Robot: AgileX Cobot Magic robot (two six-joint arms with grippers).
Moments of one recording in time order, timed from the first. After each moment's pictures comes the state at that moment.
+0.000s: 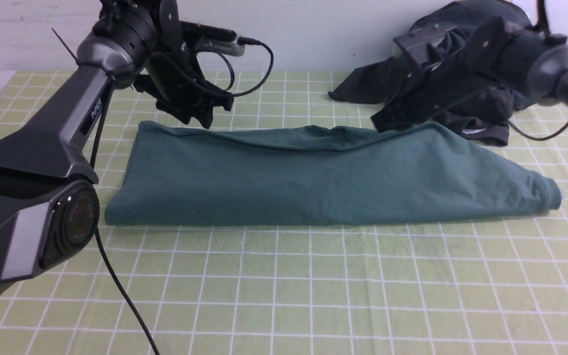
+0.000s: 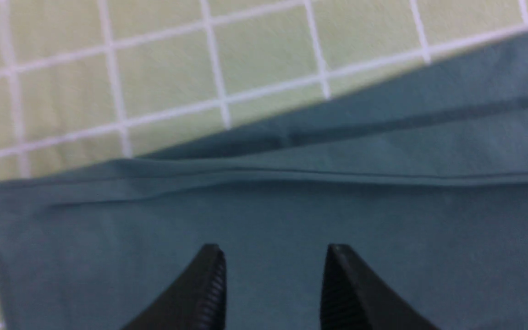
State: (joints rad) right arm 0.20 2.36 -2.04 0.49 0.87 -0.65; left arm -0.19 2.57 -2.58 -0.05 1.24 0.09
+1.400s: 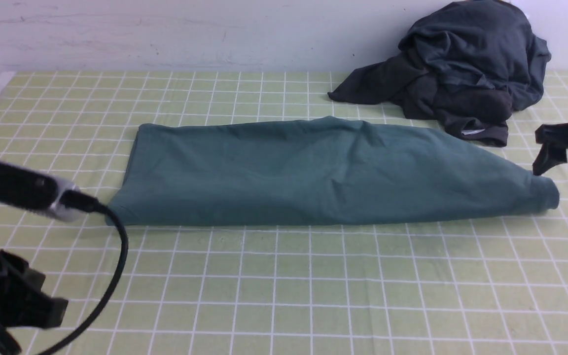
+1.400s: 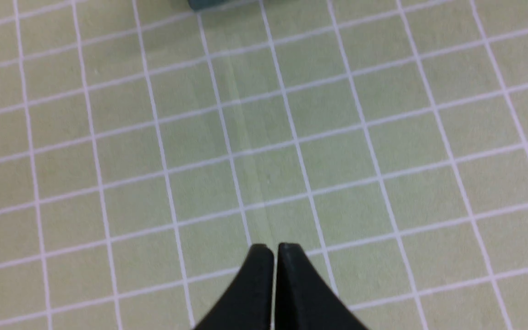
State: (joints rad) right arm -0.23 2.16 -1.71 0.23 1.02 -0.09; left arm -0.20 0.88 -0.67 0.05 0.84 0.05
